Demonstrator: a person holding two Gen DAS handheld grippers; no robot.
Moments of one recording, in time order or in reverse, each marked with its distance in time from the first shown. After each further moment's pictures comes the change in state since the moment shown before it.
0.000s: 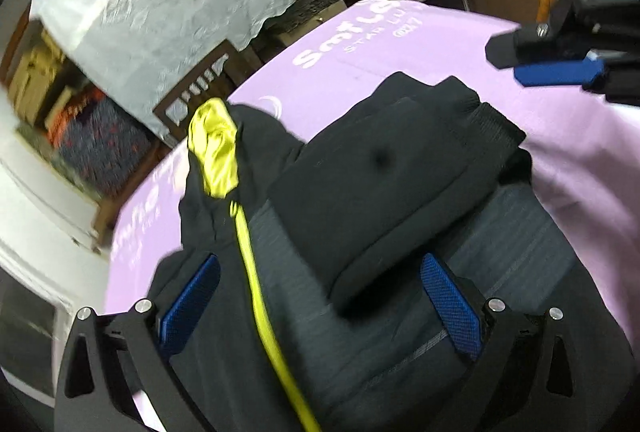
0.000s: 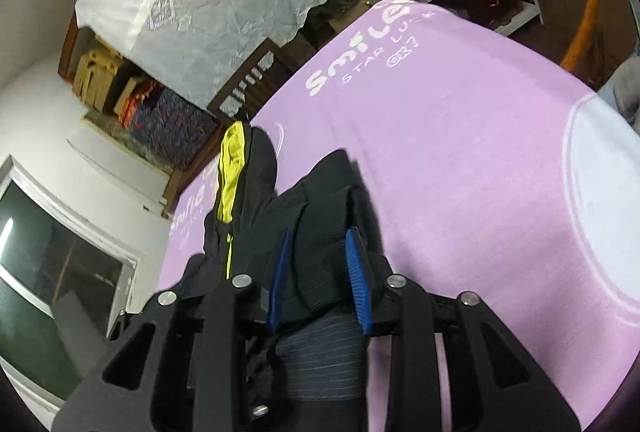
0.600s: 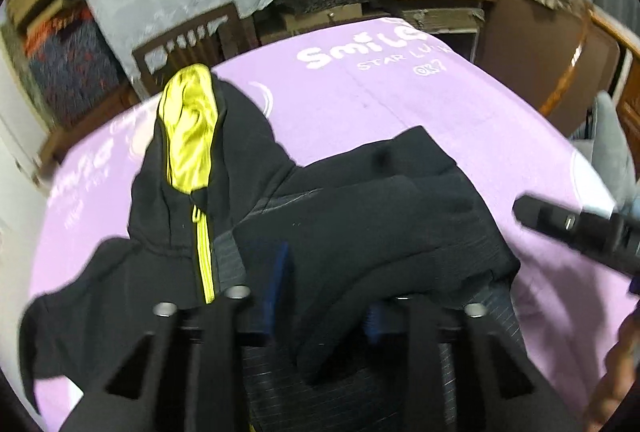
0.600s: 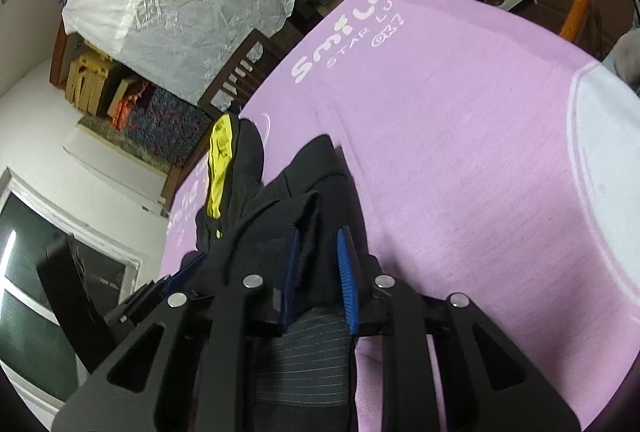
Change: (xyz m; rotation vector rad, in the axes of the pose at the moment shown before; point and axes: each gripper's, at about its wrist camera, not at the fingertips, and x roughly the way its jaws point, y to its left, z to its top) left arm 0.028 0.052 0.030 -0.346 0.039 -0.260; right arm 0.025 -0.010 -0.005 0.033 0.061 -0.004
